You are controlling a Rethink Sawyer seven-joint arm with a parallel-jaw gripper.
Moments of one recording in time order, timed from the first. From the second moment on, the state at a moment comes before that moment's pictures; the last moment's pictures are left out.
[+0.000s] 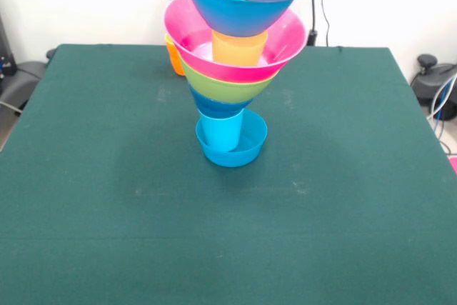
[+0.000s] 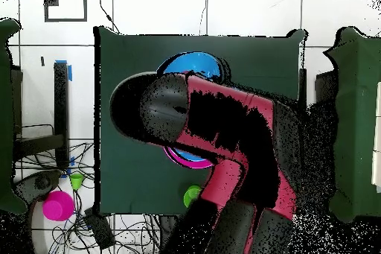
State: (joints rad) arm 0.07 -0.87 -0.46 1.32 0.03 0.98 2.15
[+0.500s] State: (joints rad) arm 0.07 -0.90 -0.44 1.34 0.03 0.98 2.15
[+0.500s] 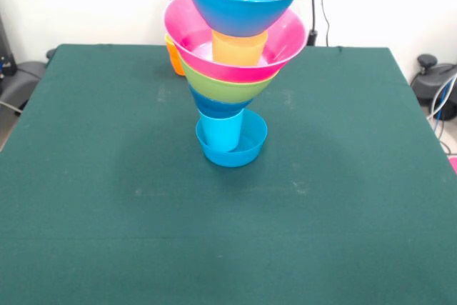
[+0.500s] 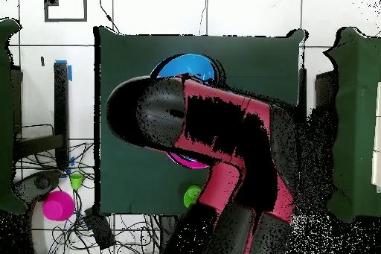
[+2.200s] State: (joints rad) arm 0.01 -0.97 -0.37 1.45 0.03 0.92 2.15
